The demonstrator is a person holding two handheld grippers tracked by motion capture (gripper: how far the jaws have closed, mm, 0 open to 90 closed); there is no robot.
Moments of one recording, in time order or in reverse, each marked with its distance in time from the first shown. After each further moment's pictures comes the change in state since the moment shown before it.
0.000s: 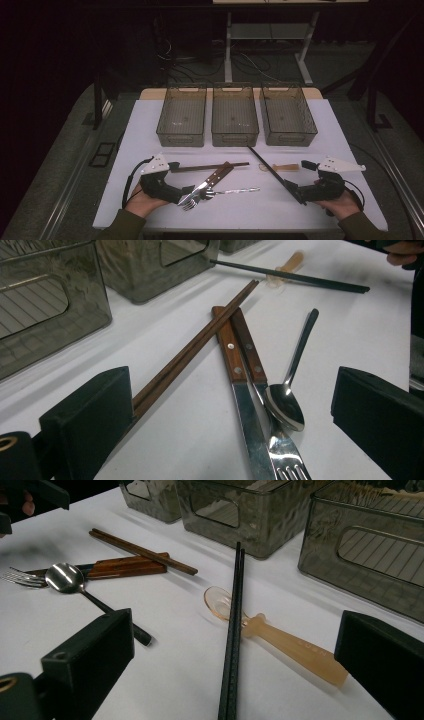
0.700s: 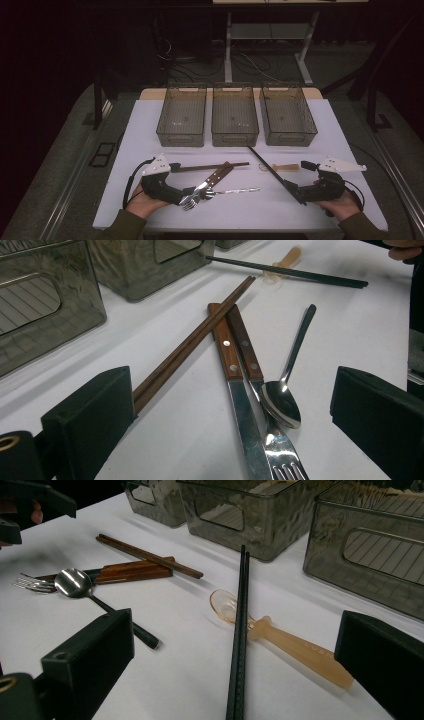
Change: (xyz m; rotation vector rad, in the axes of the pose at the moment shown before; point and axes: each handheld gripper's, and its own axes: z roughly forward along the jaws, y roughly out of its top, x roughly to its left) left arm -0.004 -0.001 0.001 0.019 -0.003 0.015; right arm 0.002 0.001 -0.001 -0.006 0.016 0.016
